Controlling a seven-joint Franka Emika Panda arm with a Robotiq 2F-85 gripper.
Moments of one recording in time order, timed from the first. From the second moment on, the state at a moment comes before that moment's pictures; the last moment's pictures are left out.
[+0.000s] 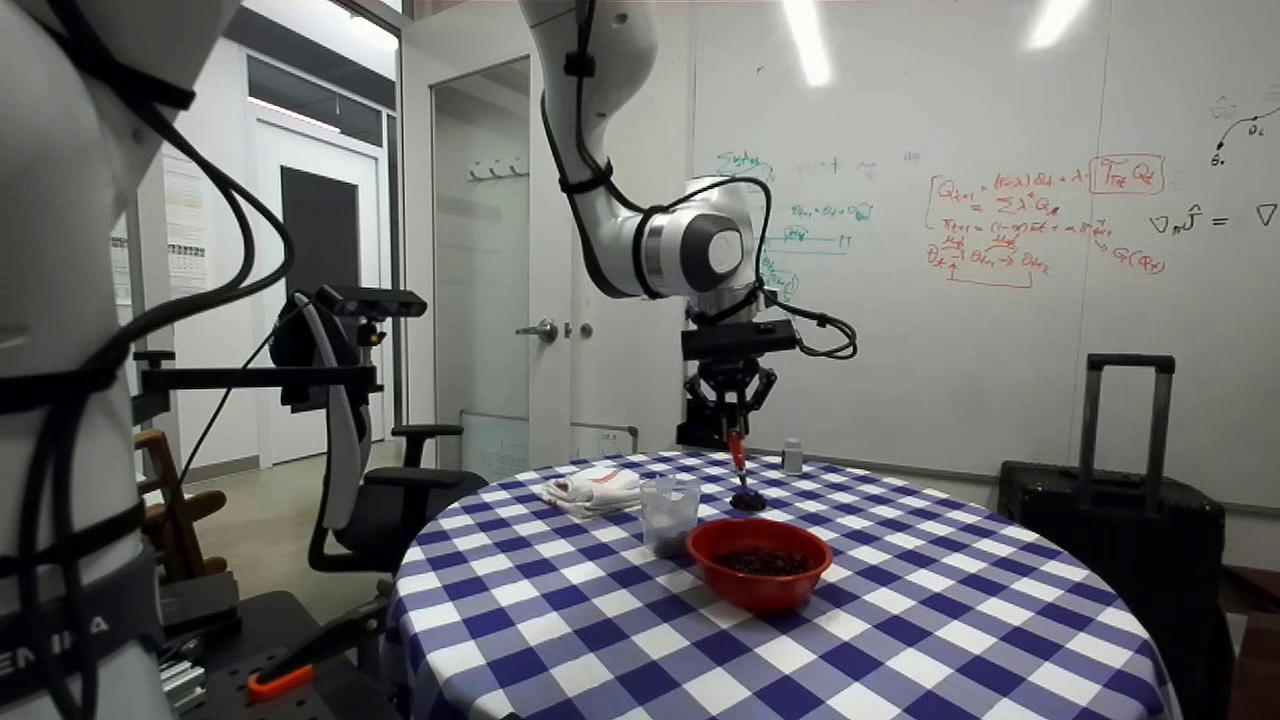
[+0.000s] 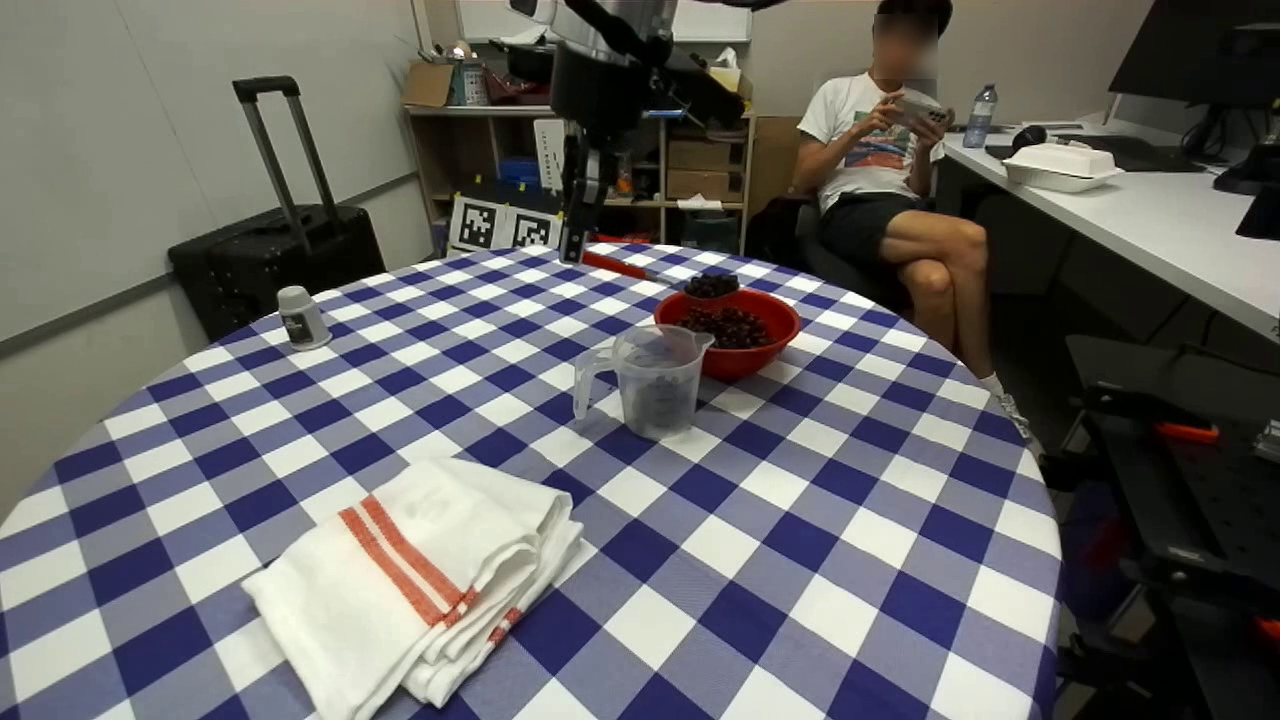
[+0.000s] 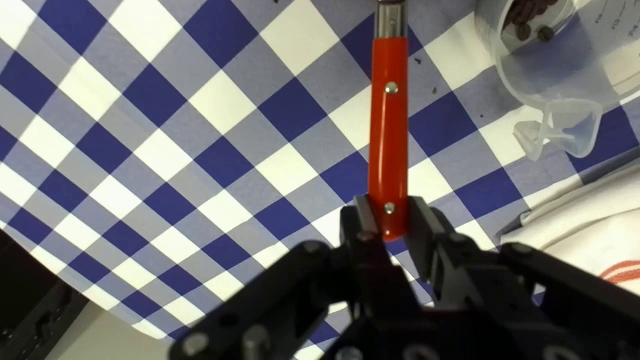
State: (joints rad) arm -0.14 0.45 0.16 -1.99 -0.11 2.72 -0.55
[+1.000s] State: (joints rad) arm -0.04 0.43 0.14 -1.91 -0.11 2.68 -0.48
